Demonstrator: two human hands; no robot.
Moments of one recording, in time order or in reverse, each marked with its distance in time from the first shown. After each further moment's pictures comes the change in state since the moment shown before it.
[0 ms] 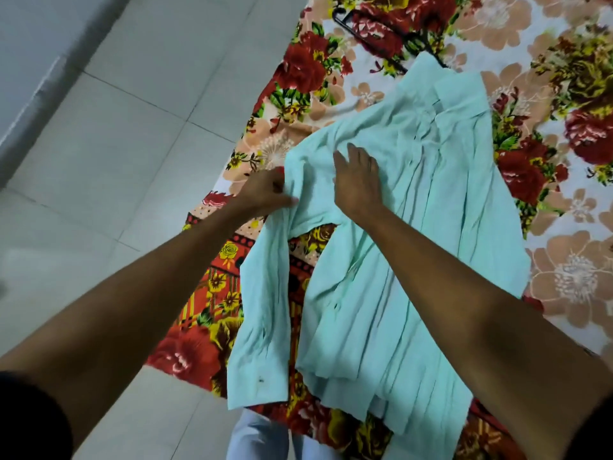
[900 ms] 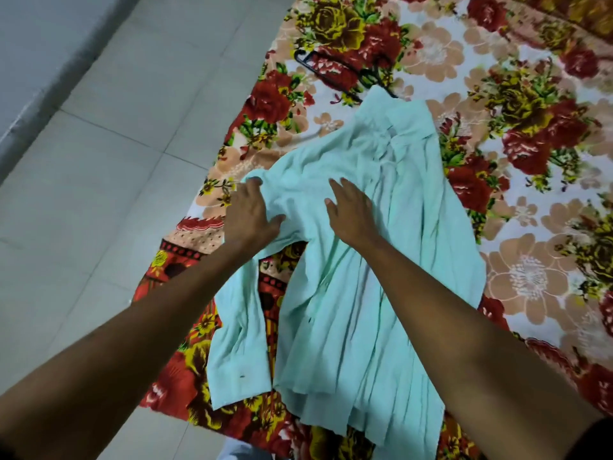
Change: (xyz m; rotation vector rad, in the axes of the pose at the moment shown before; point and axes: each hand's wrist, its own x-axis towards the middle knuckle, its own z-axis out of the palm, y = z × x) left_hand -0.003 0.076 0.057 0.259 0.344 0.089; right_hand -0.044 0.097 0.003 0.346 0.038 0.204
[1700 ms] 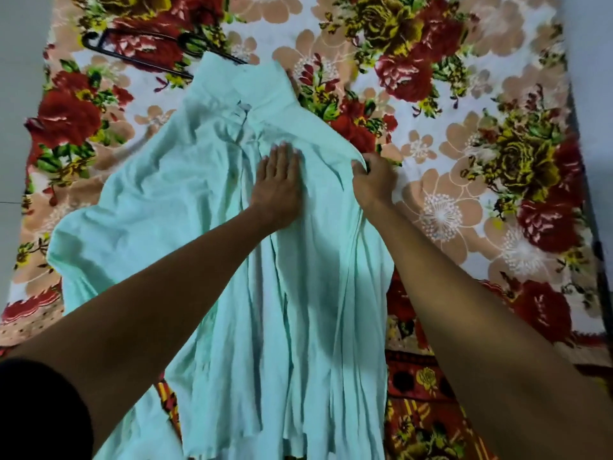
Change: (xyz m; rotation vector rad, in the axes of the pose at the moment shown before) left_hand 0.074 0.209 0.169 0.407 -0.307 0.543; right_hand -0.021 0.213 -0.068 0.600 0.387 0.693
